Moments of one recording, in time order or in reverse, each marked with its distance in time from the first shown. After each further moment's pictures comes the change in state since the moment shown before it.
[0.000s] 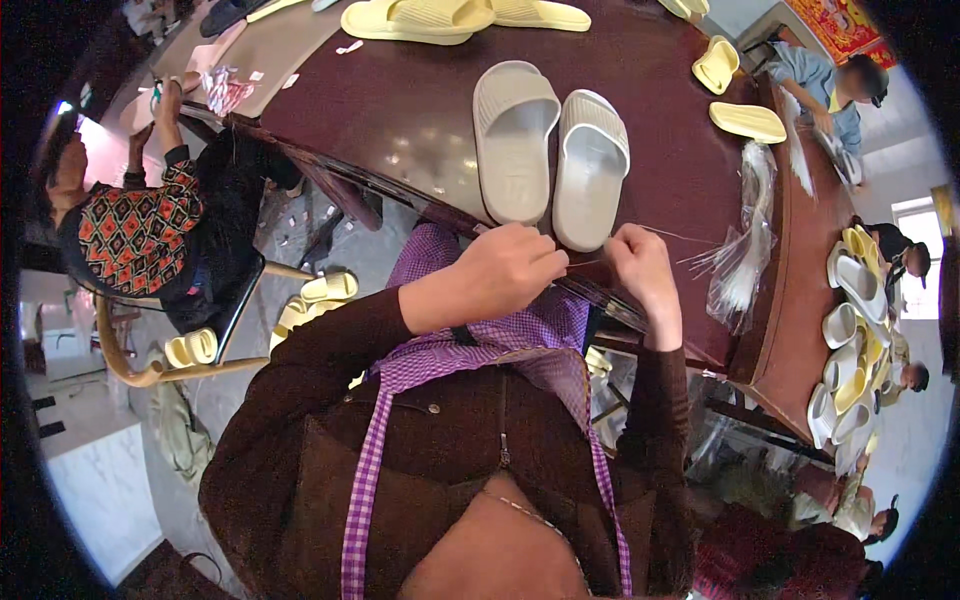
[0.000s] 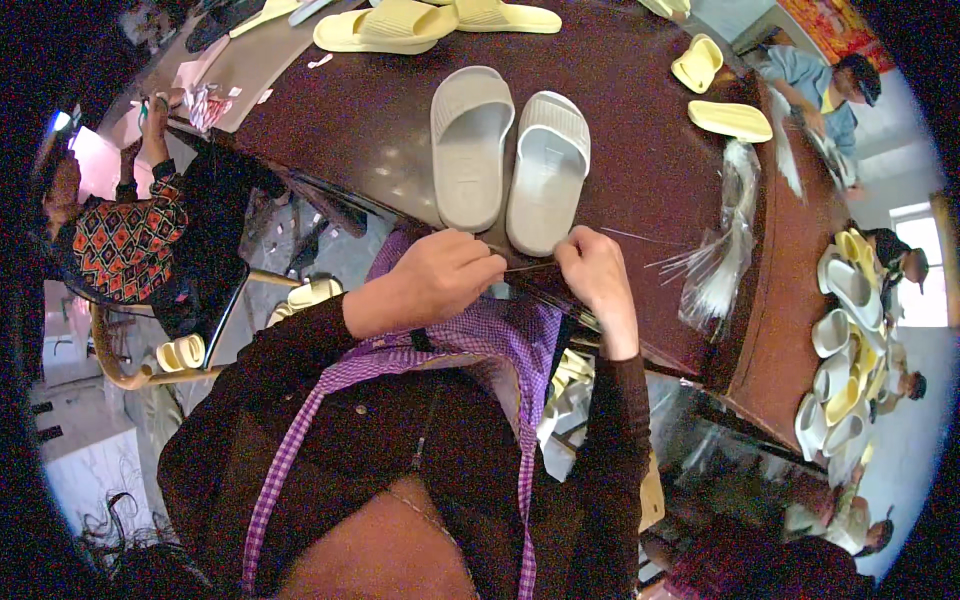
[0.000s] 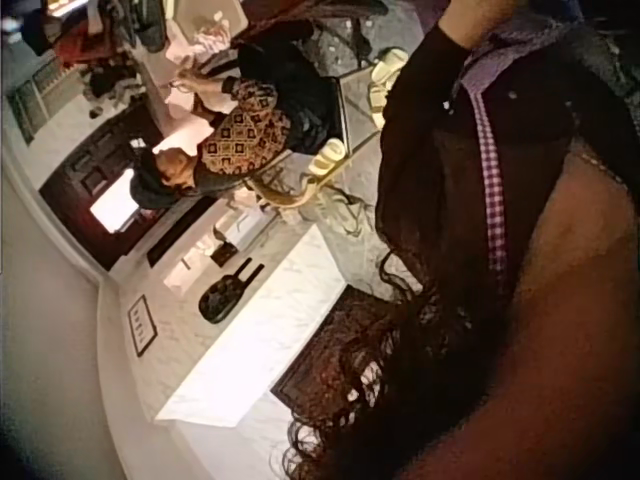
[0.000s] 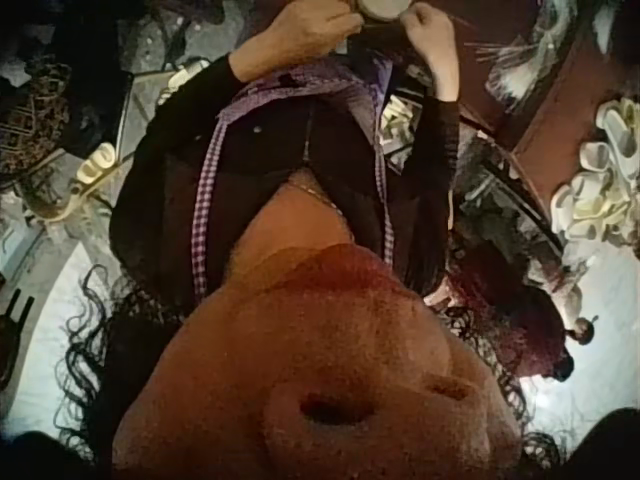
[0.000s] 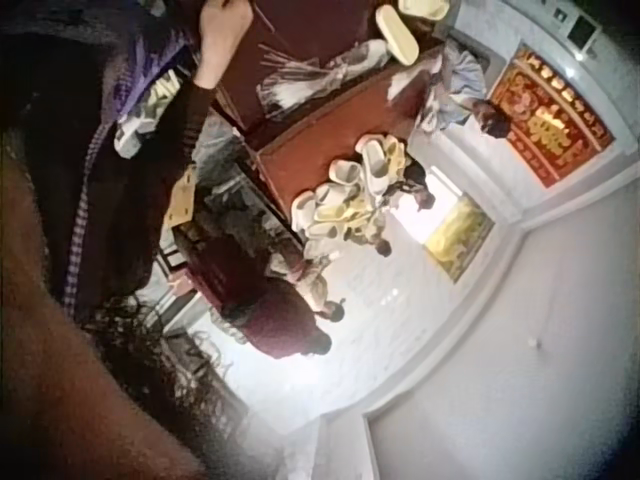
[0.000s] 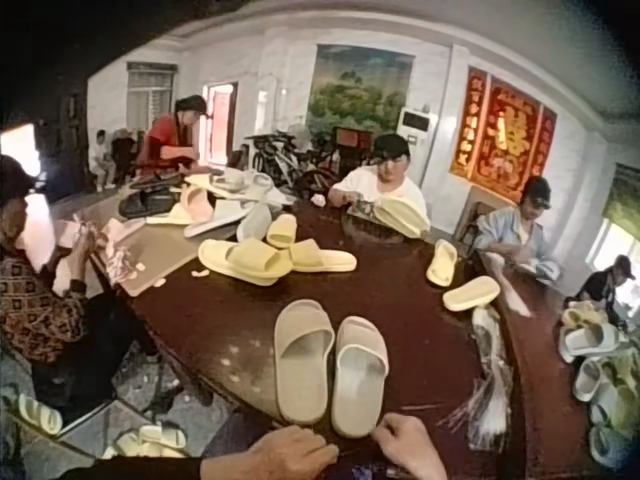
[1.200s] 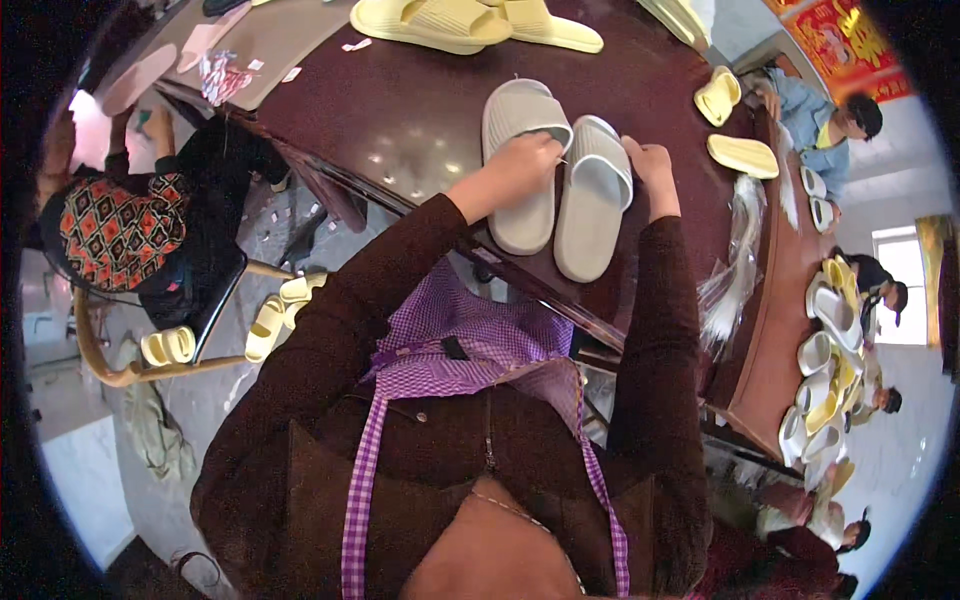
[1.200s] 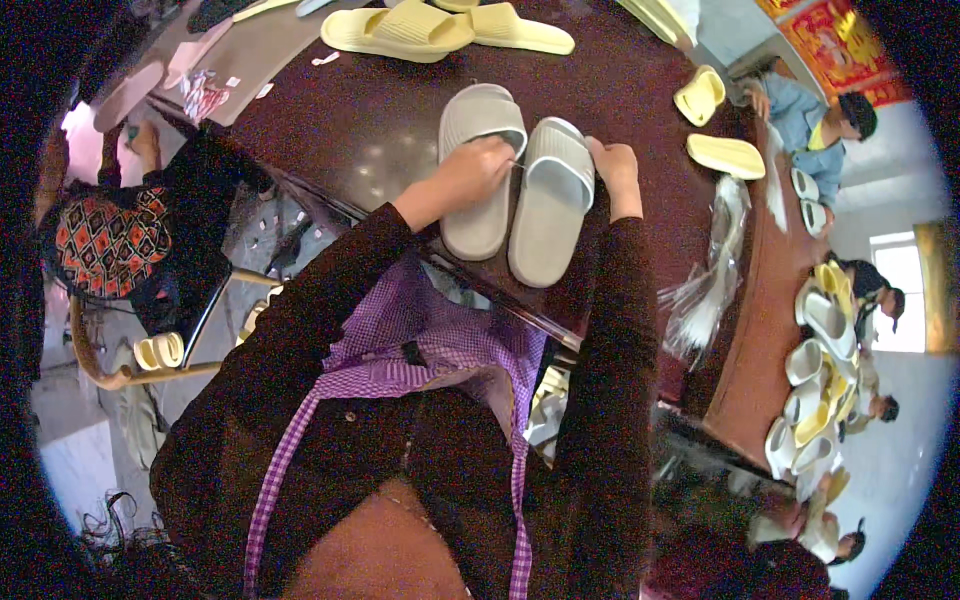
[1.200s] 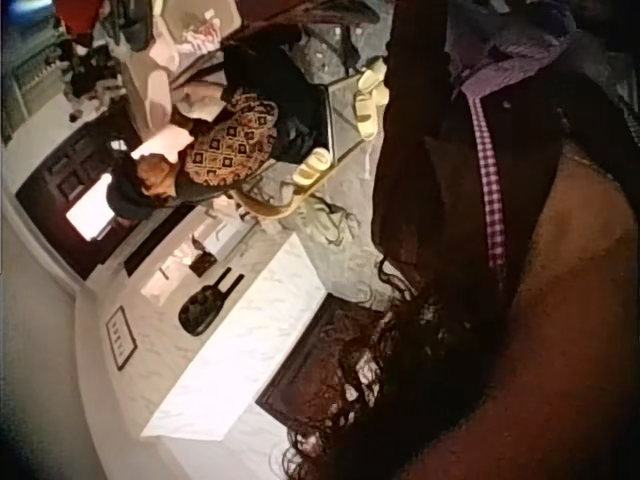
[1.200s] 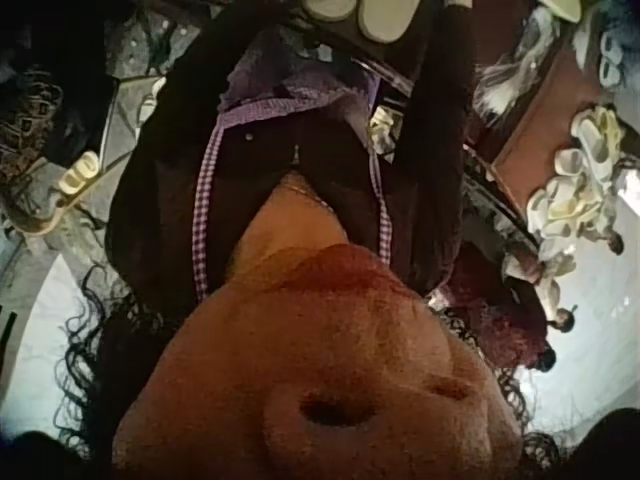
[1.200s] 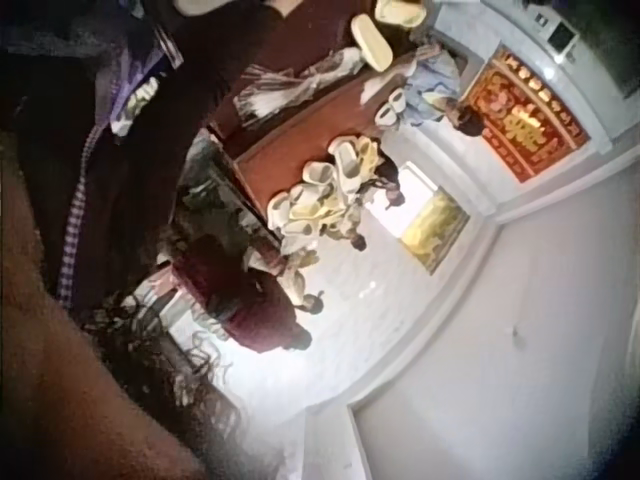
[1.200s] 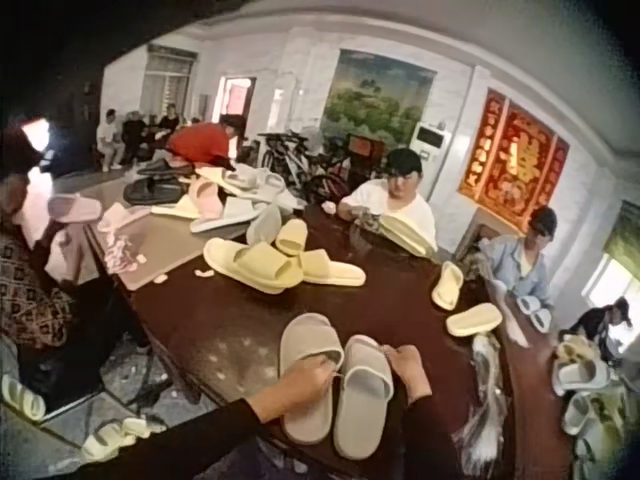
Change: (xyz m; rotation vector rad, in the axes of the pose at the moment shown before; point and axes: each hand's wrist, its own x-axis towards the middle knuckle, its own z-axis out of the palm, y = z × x) left_hand 0.052 -0.173 0.049 0.170 0.086 -0.213; right_hand 0.227 0.083 0.008 -0.304 0.153 0.163
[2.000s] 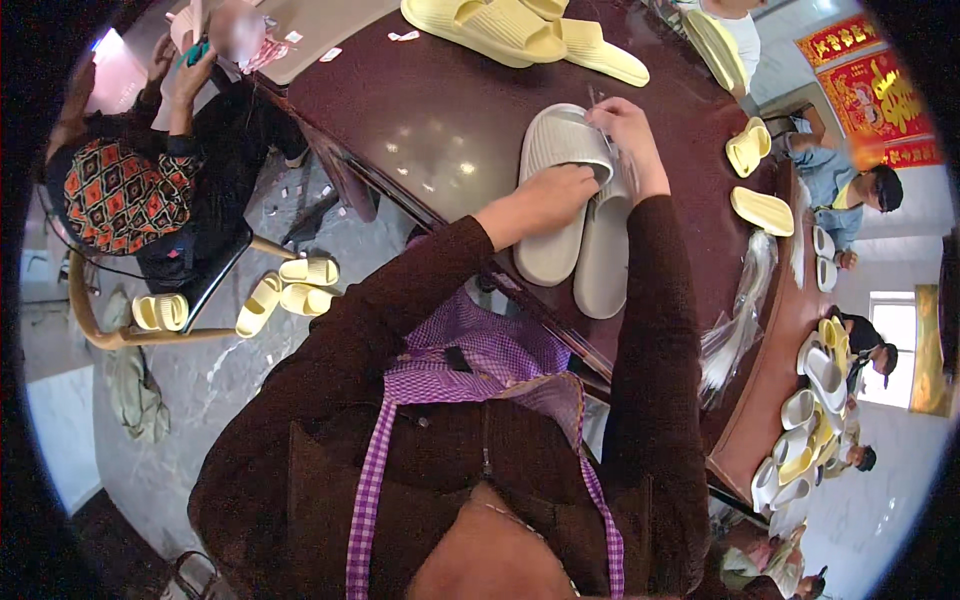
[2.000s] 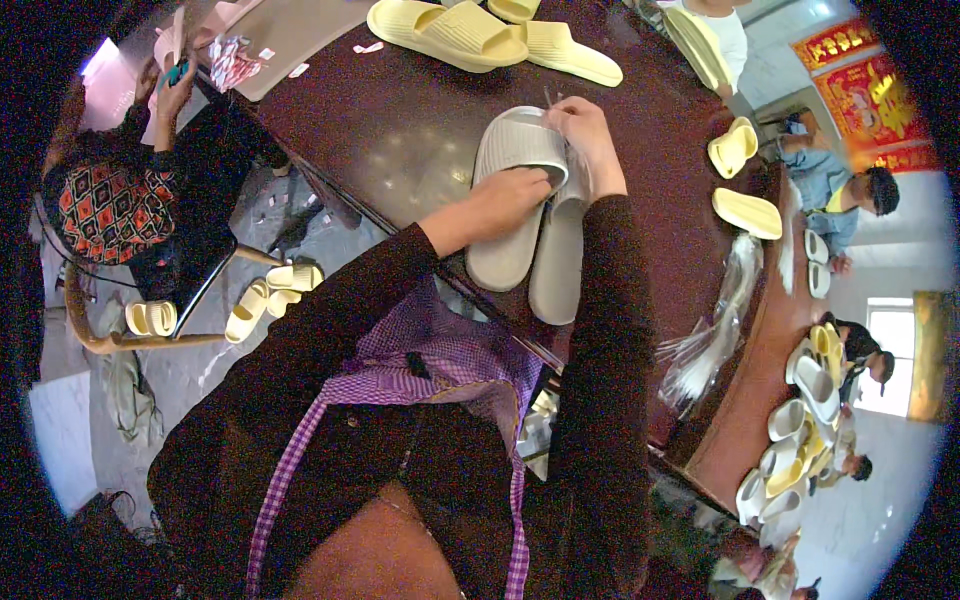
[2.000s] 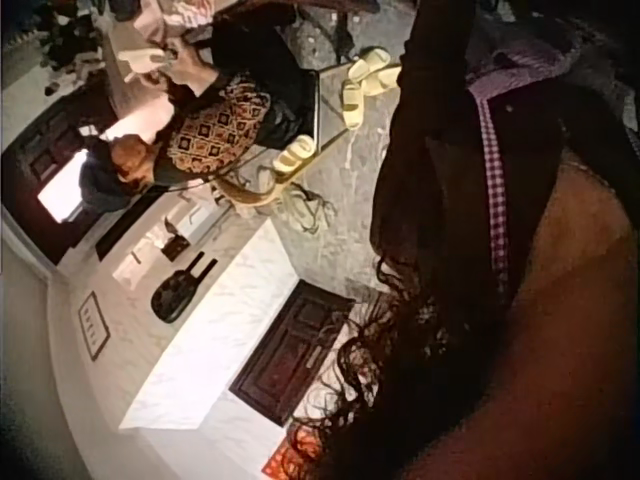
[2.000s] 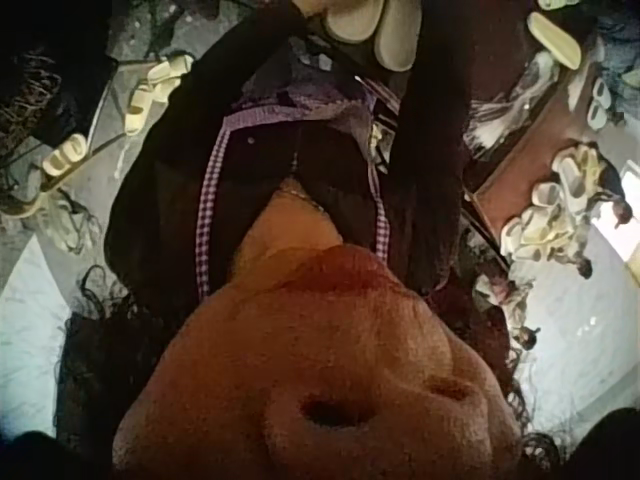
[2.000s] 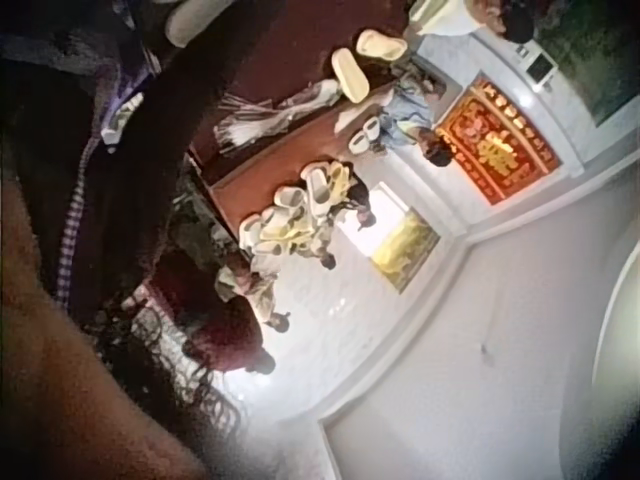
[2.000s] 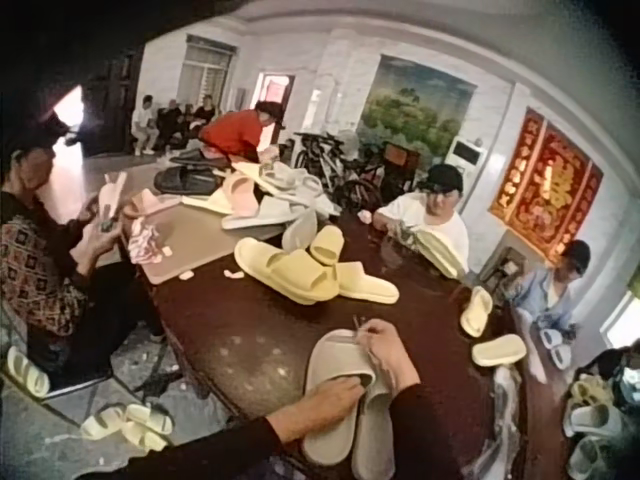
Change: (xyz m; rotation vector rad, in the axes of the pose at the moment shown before) left_hand 0.001 -0.010 -0.002 -0.022 -0.086 0.017; right_hand 0.038 -0.138 0.043 0.738 -0.419 -0.212
